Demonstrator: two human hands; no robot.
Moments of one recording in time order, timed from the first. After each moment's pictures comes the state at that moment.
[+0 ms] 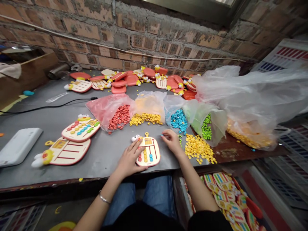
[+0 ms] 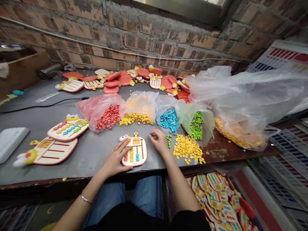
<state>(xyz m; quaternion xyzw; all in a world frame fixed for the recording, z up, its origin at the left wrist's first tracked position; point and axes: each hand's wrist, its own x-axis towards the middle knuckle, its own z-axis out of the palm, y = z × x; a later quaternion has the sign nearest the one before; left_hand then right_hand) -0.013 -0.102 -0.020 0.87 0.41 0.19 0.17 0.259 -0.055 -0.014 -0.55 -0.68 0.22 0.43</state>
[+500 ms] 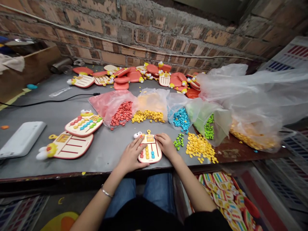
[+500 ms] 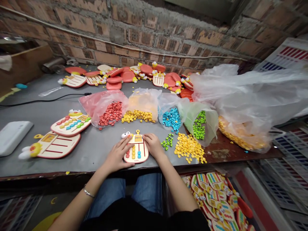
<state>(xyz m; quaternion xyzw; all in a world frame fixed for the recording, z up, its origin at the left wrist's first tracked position) -0.013 -0.103 -0.021 0.87 0.42 0.19 0.17 0.226 -0.072 -0.026 -0.48 -0.81 0.09 0.32</state>
